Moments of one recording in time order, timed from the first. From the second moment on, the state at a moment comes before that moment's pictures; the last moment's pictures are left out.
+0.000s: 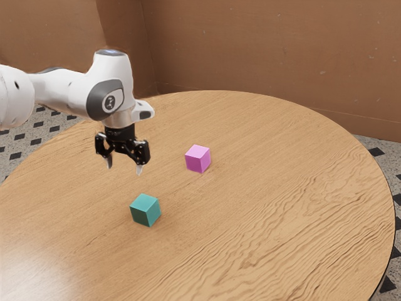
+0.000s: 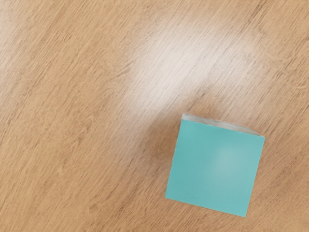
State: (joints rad) arm -0.68 0.15 0.72 -1.90 -0.01 1.91 -0.14
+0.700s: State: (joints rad) arm -0.10 0.23 0.19 -2.03 -0.16 2.31 0.23
